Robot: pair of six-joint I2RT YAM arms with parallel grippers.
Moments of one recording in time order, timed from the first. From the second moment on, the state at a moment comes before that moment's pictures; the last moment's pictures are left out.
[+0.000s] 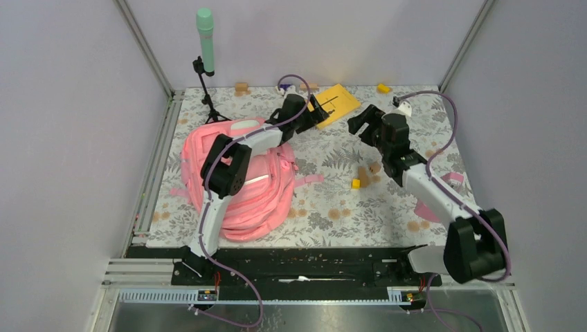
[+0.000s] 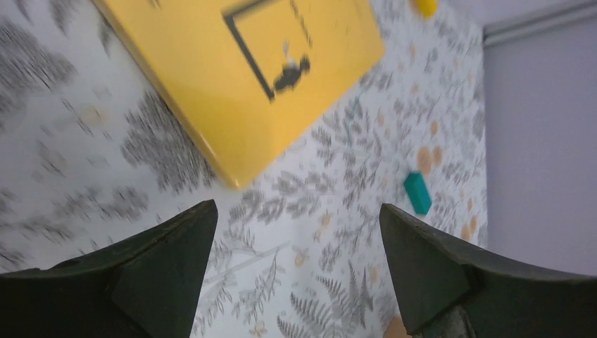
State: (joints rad) left arm -0.55 2.33 1.74 0.11 0.04 -0.87; right arm 0.32 1.26 0.84 0.12 0.12 0.70
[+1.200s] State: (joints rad) left arm -0.39 2.70 2.18 0.19 0.10 -1.05; right arm 0.27 2.09 1.27 0.18 0.01 1.18
